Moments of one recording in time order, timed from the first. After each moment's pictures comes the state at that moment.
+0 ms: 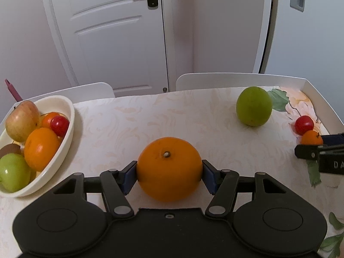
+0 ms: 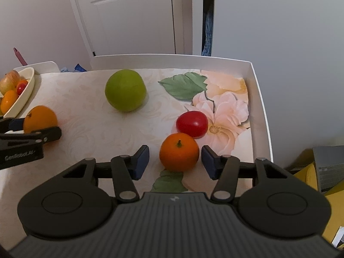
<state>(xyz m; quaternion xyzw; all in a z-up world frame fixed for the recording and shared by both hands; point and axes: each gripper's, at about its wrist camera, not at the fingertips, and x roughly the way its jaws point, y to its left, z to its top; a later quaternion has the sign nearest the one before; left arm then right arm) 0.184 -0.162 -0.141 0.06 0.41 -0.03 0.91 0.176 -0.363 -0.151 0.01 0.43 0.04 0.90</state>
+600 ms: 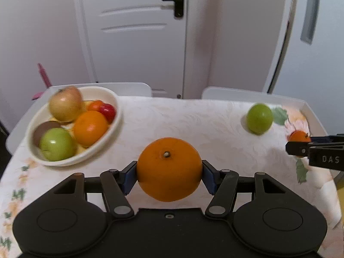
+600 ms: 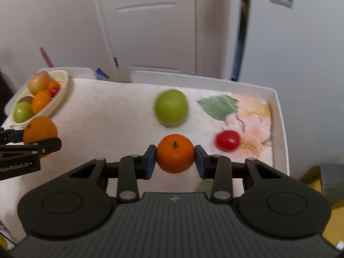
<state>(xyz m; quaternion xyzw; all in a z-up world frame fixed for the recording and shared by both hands) 0.125 -0.122 -0.095 0.01 0.38 0.02 0.92 0.156 -0.316 -0.103 -0.01 0.40 0.10 0.91</state>
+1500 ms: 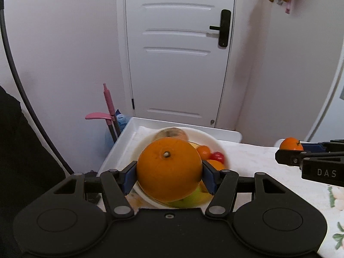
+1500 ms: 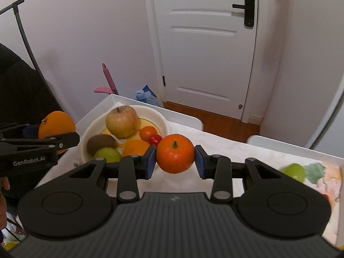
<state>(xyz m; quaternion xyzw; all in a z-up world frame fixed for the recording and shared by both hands) 0.134 0.057 -0.022 -0.01 0.34 0.06 0.94 0.180 -0.114 -0.036 -0.03 0.36 0.18 0.92</state>
